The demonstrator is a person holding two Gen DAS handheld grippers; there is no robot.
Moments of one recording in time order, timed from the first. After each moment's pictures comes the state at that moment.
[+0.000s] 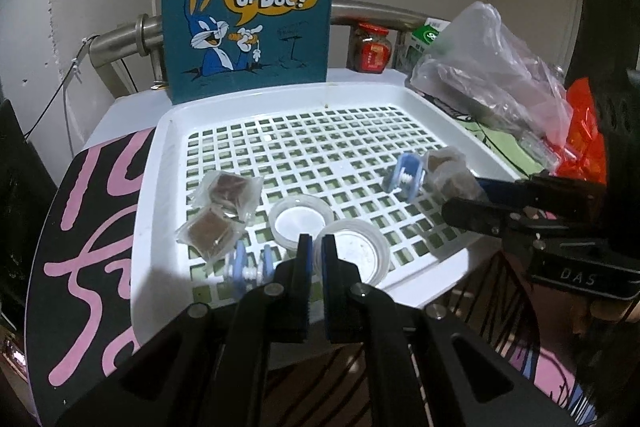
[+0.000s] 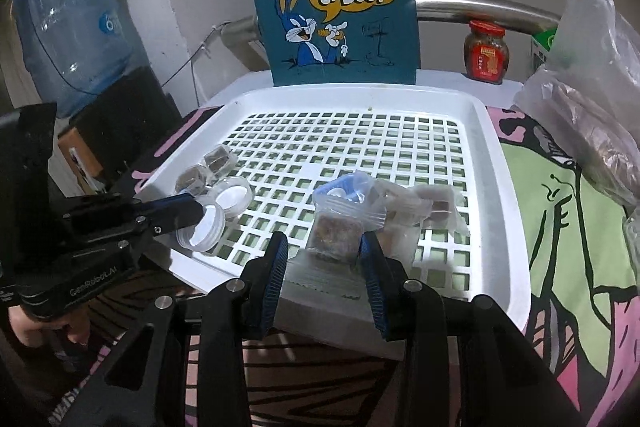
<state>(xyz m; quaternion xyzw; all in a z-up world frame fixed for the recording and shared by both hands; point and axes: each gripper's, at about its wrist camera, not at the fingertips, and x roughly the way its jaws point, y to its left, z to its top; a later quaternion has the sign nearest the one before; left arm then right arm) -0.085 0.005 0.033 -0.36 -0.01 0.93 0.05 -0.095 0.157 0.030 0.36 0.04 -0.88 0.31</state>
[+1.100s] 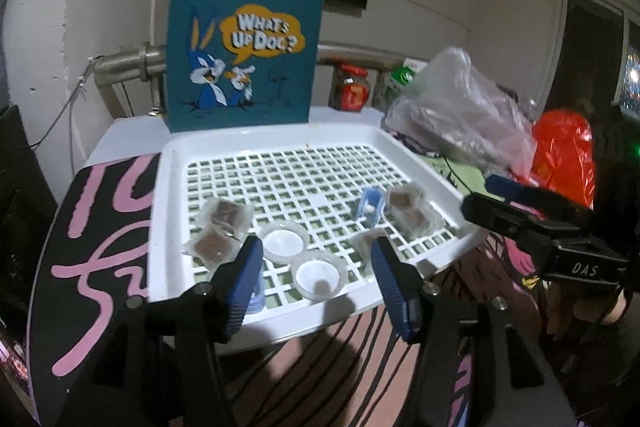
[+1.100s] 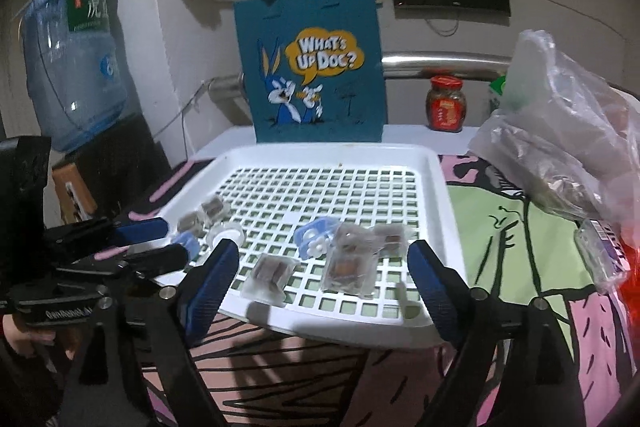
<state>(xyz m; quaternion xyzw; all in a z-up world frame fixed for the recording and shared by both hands) -0.051 -0.004 0.066 -0.30 -0.05 0.95 0.08 -0.063 0.191 0.066 0.27 0.00 -0.92 0.27</state>
